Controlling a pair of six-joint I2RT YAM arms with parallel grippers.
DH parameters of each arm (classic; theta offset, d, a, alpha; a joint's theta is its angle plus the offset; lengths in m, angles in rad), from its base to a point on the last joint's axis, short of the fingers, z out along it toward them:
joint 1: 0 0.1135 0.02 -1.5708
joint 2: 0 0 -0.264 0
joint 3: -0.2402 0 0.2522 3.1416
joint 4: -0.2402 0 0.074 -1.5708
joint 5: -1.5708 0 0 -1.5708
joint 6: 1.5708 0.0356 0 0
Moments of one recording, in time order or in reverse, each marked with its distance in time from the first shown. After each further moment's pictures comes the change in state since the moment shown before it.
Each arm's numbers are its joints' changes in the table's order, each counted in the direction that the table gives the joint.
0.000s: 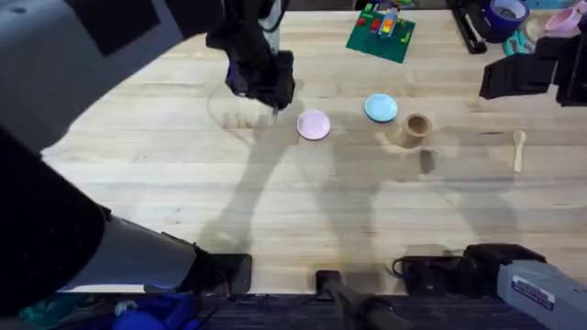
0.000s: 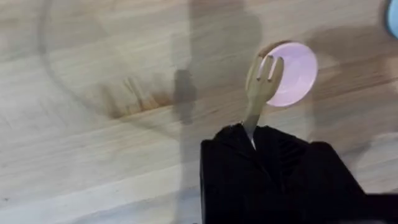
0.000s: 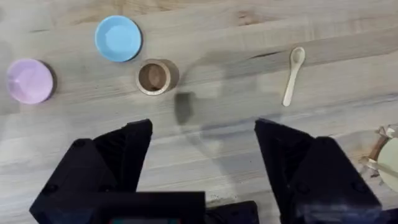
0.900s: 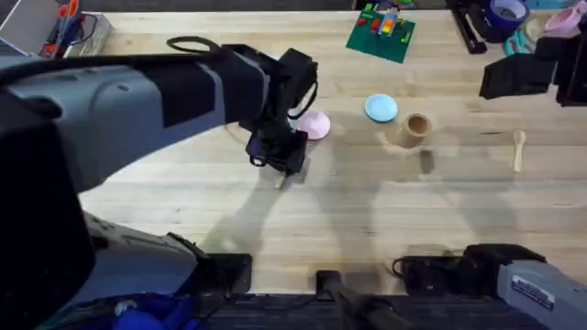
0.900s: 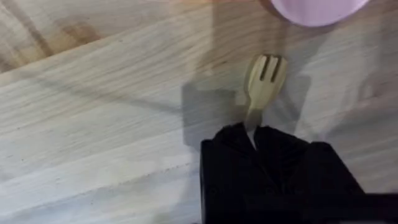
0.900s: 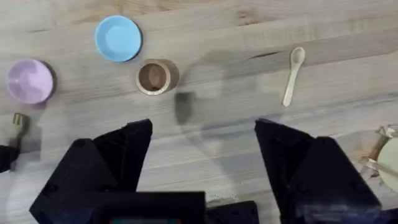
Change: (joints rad) left arm -0.194 -0.040 0.405 0.150 -0.003 -0.088; right arm 0.000 0.000 0.000 0.000 0.000 0.000
